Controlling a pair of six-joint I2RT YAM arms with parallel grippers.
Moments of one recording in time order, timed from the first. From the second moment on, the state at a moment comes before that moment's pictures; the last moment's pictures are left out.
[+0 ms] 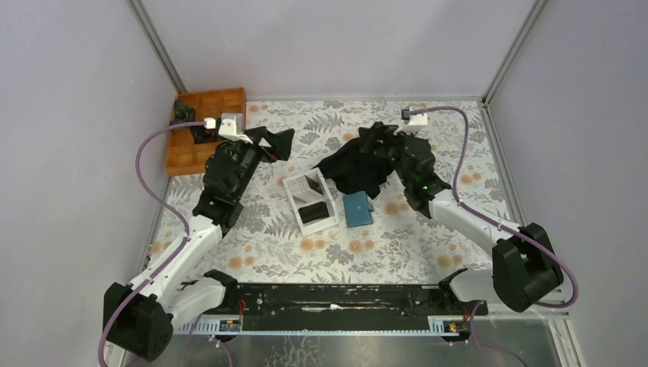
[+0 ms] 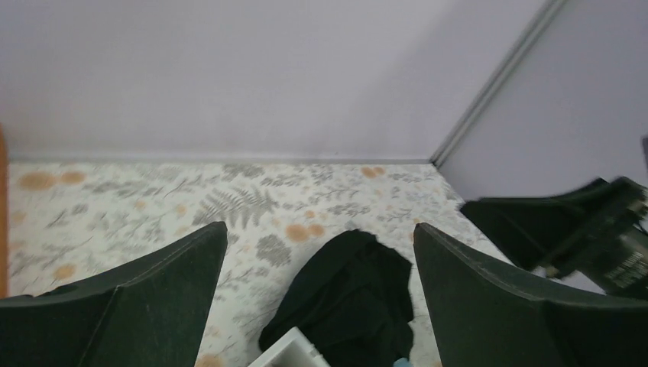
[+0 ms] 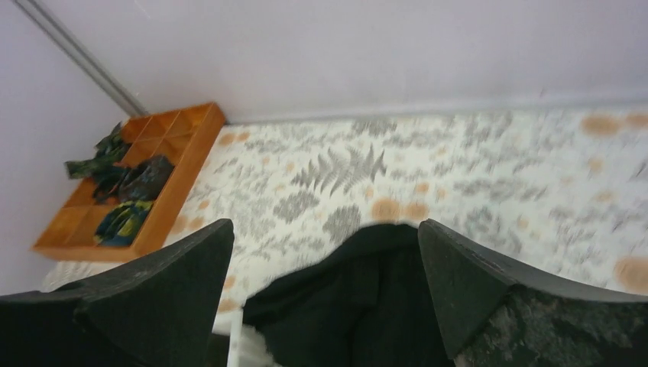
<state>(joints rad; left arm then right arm) -0.33 1.00 0.69 0.45 0.00 -0.39 0.47 1.32 0.76 0.52 0.15 0.39</state>
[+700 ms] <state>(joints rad) -0.57 1.13 0.80 0.24 -0.01 -0.44 0.61 1.34 0.78 0.35 0.11 0.26</state>
